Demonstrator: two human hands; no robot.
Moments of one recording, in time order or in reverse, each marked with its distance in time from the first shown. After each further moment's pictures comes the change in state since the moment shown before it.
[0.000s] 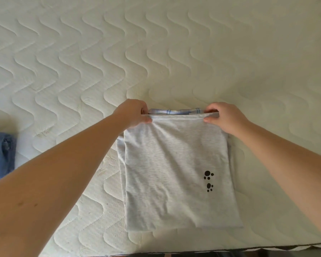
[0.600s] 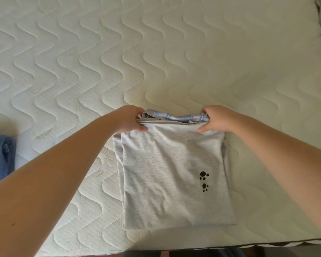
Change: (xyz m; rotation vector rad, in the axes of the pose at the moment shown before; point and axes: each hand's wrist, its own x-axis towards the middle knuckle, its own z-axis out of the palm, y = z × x) left_hand -0.023 0.007 -0.017 -0.031 -0.213 0.071; right_hand -0.003 -0.031 -0.021 -0.241 -0.269 -0.035
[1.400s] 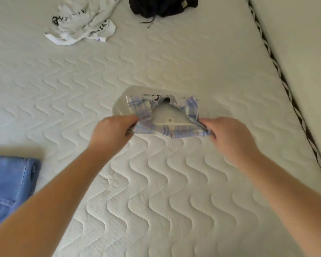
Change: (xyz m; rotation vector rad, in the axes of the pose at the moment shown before) left_hand -0.138 0.069 -0.046 0.314 0.860 0.252; right_hand -0.144 -0.042 -0.062 -0.170 0.757 -0.271
